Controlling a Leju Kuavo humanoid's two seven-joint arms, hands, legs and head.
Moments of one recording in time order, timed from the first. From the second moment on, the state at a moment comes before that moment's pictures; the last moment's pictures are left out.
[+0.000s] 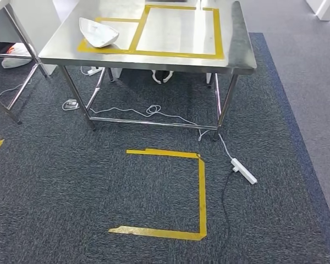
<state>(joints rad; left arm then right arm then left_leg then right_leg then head) -0.01 -0.11 0.06 -0.21 -0.90 0.50 0.04 -0.10 0.01 1.54 -0.03 -1.33 -0.15 0.26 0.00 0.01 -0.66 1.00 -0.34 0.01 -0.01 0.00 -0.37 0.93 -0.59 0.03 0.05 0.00</state>
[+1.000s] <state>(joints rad) -0.01 -0.12 0.14 -0.21 -0.86 0.48 0.02 -0.09 0.02 1.54 -0.02 -1.35 -0.16 0.24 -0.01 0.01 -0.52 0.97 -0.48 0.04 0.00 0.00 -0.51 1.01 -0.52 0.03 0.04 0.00</state>
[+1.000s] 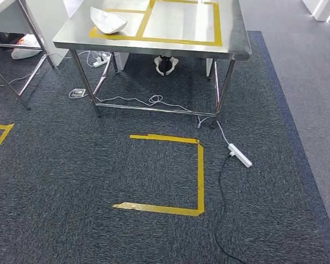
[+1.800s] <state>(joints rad) -0.01 -0.14 0.14 -0.21 -0.89 0.48 0.04 -0.09 0.03 1.54 -0.03 -1.37 -0.19 0.23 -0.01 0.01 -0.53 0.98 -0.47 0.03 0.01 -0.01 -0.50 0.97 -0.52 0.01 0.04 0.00</state>
